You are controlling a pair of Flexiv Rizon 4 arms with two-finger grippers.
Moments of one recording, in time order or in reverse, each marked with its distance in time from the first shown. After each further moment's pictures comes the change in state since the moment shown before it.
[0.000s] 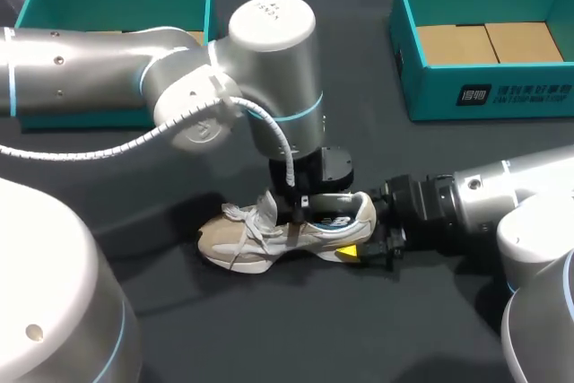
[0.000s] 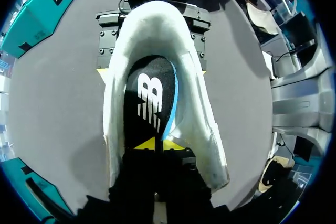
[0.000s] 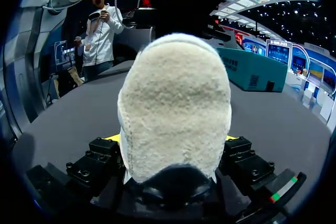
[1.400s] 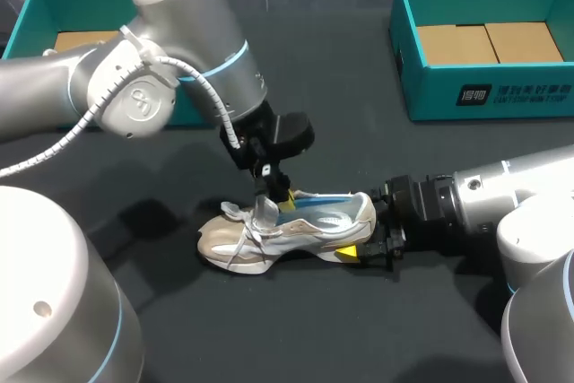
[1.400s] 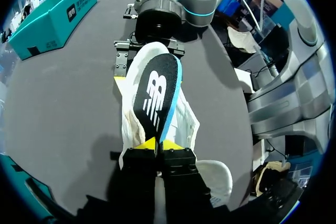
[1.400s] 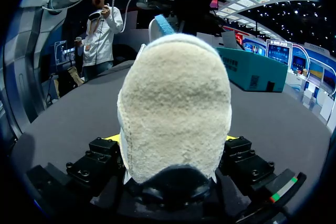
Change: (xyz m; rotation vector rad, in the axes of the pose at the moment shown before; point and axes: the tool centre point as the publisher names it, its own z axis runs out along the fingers) left arm 0.002 0.017 -0.050 0.252 0.126 0.012; right arm 0.001 0.000 0.000 0.000 0.001 -0.001
